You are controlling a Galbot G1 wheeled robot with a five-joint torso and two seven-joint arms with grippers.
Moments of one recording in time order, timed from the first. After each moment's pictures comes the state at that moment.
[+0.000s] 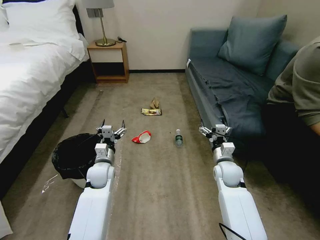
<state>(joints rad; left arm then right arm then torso) 1.00 -1.50 -0.55 -1.60 0.00 0.00 0.00 -1.00 1.50 0.55 1.60 0.00 0.00 0.00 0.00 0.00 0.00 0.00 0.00</state>
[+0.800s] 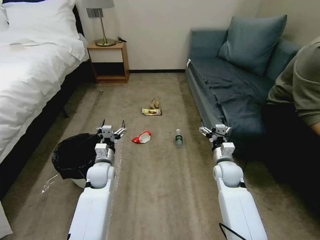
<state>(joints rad) 1.00 -1.50 -0.55 -1.60 0.00 0.00 0.00 -1.00 1.50 0.55 1.60 0.00 0.00 0.00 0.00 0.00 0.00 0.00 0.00</state>
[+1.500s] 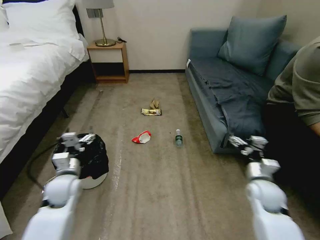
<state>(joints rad) 1.32 -1.10 -0.70 -1.96 -0.41 0.17 -0.23 -1.38 1.26 0.81 1.95 0.38 -0.02 0.03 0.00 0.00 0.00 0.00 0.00</state>
